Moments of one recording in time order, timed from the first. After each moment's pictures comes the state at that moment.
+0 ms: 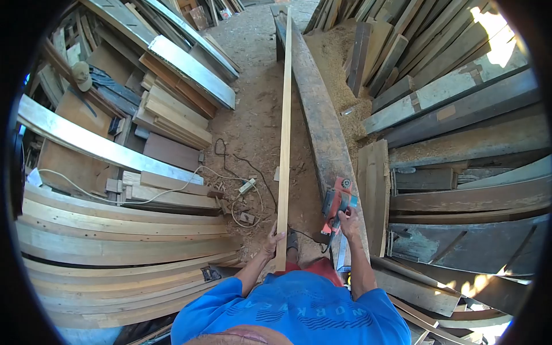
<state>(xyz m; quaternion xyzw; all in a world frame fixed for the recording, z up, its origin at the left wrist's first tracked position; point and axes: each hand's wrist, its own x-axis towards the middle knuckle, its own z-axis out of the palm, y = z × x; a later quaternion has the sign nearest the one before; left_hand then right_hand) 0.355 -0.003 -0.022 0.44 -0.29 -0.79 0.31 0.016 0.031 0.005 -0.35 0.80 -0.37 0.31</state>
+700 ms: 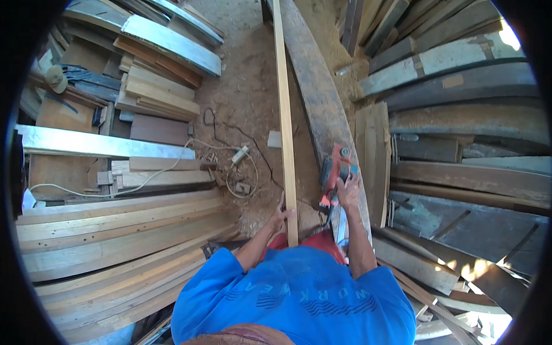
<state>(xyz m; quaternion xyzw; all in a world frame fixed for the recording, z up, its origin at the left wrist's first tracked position) 0.324 -0.009 -0.058 0.42 -0.32 -0.81 0.24 0.023 0.010 0.014 -0.37 0.85 -0.31 0.20</state>
